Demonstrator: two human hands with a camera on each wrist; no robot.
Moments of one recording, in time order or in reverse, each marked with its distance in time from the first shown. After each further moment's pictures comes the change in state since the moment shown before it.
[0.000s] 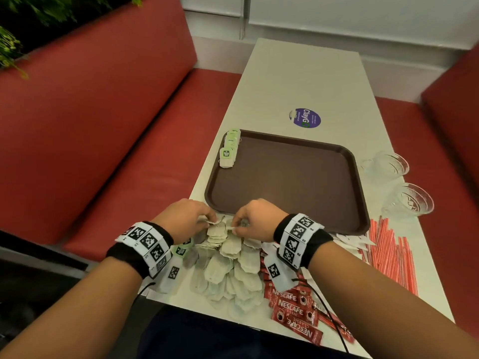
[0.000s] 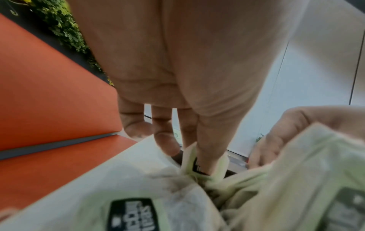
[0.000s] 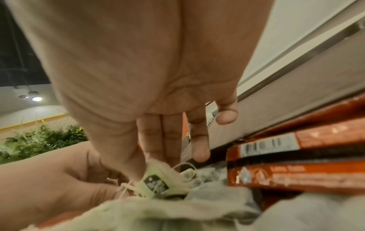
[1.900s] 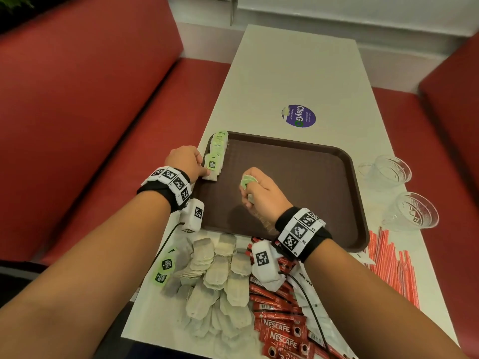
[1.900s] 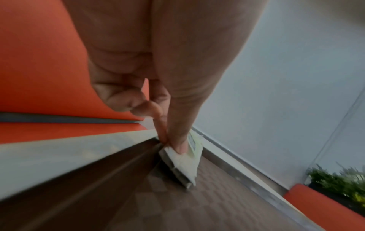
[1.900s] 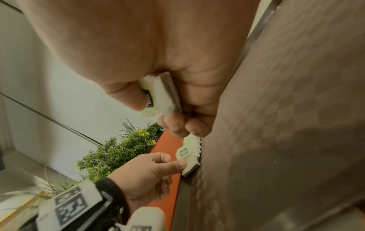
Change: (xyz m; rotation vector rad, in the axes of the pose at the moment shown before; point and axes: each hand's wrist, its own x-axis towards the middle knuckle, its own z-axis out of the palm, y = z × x) left_hand 0.166 -0.015 -0.048 -0.196 0.319 -0.435; right_hand 0.043 0.045 -0.029 1.076 0.398 0.085
